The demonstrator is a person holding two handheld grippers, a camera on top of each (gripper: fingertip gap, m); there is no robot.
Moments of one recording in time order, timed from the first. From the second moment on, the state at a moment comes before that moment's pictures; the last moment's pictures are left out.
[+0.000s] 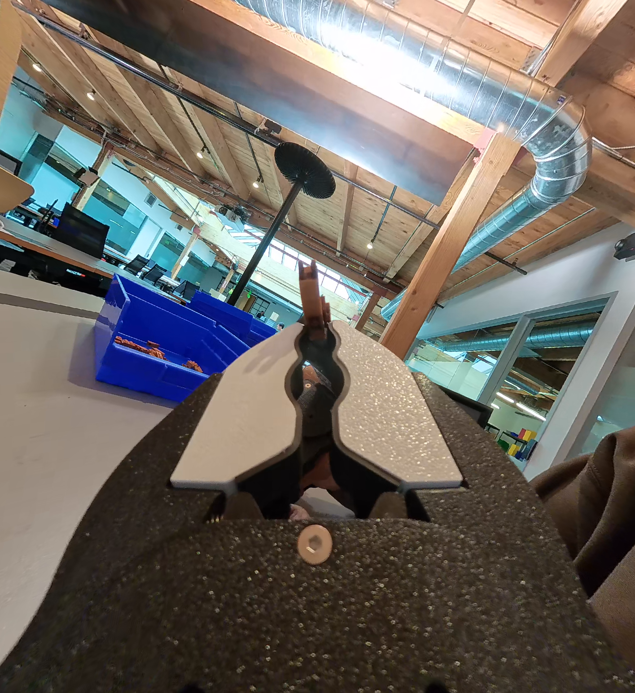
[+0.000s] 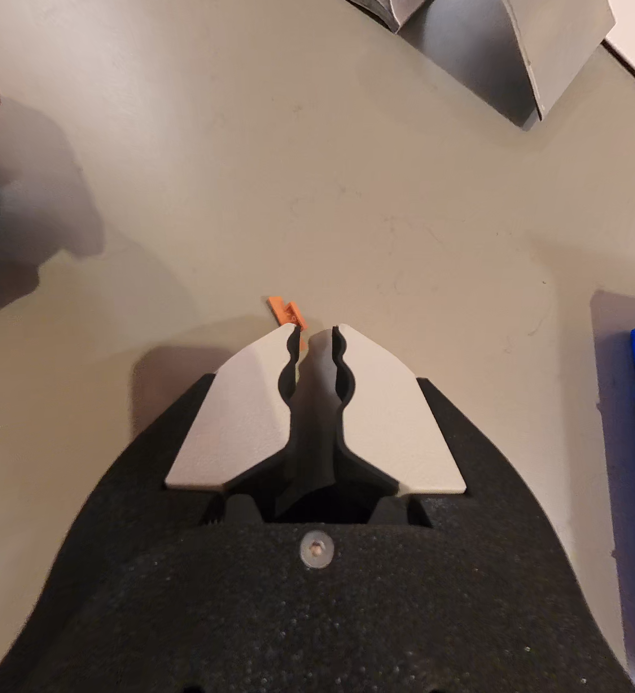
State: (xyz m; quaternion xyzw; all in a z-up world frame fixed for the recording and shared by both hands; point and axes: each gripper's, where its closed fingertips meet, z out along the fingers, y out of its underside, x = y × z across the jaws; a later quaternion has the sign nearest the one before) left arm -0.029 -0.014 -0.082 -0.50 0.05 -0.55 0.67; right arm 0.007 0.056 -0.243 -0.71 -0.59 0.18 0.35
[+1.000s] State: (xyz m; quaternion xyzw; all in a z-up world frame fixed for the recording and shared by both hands) left arm -0.020 -0.016 -0.083 -0.50 0.07 -0.55 0.67; right arm -0.012 0.026 -0.078 -0.57 -0.60 0.23 0.51
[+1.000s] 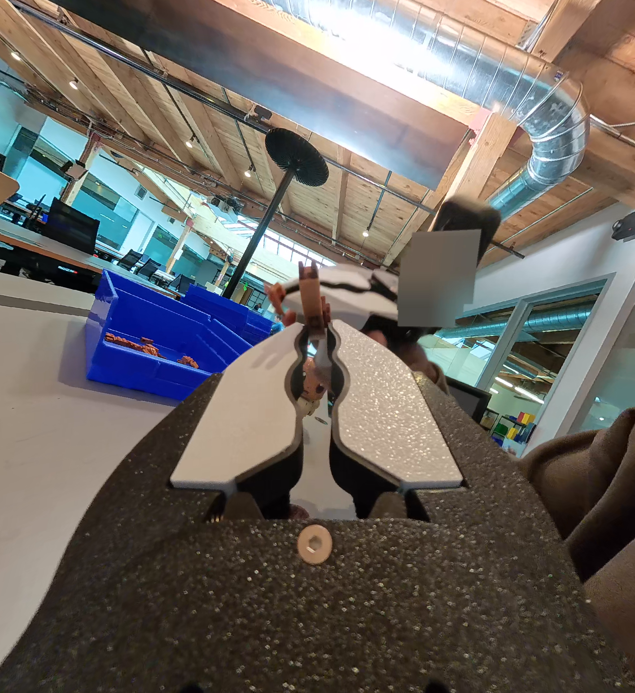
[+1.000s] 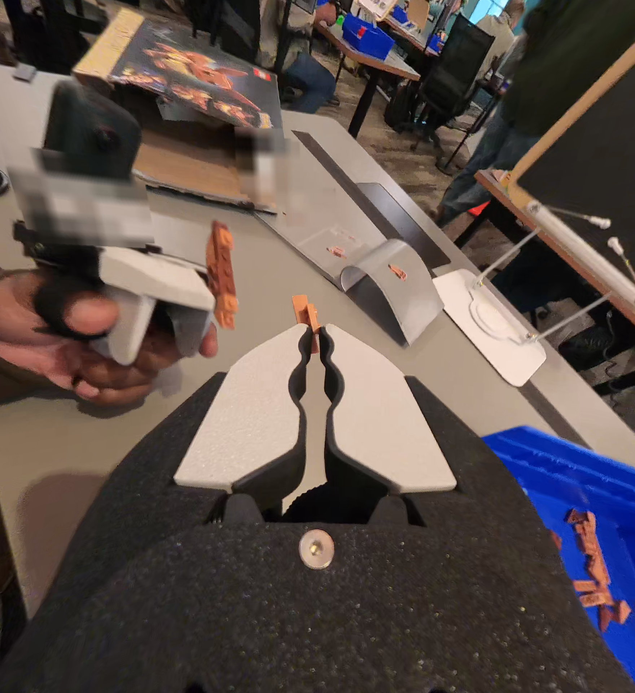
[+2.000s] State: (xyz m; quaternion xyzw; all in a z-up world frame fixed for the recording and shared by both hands) left arm -0.008 -0.032 -0.074 -0.48 0.13 -0.55 0.68; right arm -0.029 -0.033 -0.063 -0.40 -0.74 0.27 0.47
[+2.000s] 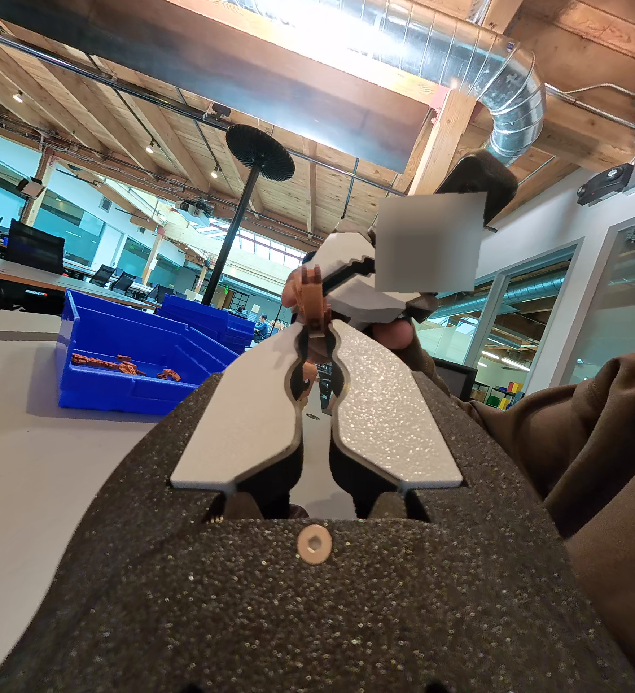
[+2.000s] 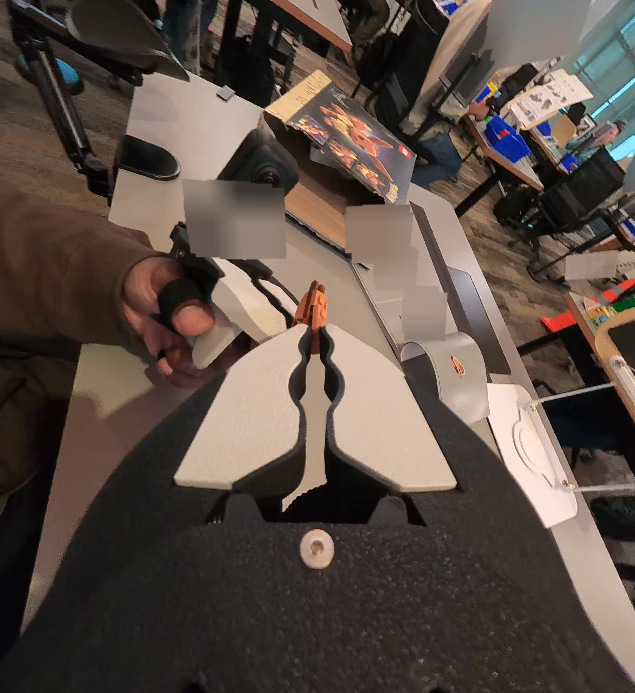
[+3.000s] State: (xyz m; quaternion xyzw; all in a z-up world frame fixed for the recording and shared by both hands) left arm -0.083 -0.024 -0.076 -0.51 0.05 -0.49 0.71; right arm -0.060 0.095 -0.223 -0.65 -0.62 0.24 0.38
